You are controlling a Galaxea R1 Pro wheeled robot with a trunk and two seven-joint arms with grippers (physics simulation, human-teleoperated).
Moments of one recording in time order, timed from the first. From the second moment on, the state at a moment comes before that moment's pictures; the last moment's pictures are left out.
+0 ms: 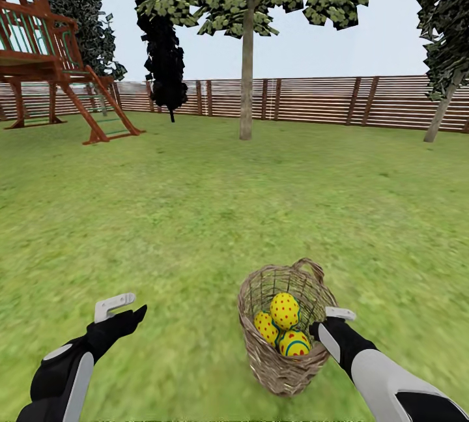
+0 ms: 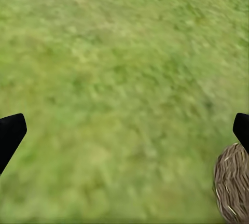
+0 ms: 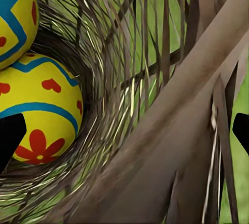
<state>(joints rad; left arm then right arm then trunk) -0.15 -0.05 0.26 -1.62 0.12 0.70 -0.06 -0.75 -0.02 -0.05 -0.25 -0.10 0.34 -0.32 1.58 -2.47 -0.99</state>
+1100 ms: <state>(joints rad) -0.15 -0.05 0.26 -1.61 0.12 0.70 -0.06 -0.75 -0.02 -0.05 -0.25 -0.09 0.34 -0.32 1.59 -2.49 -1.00</state>
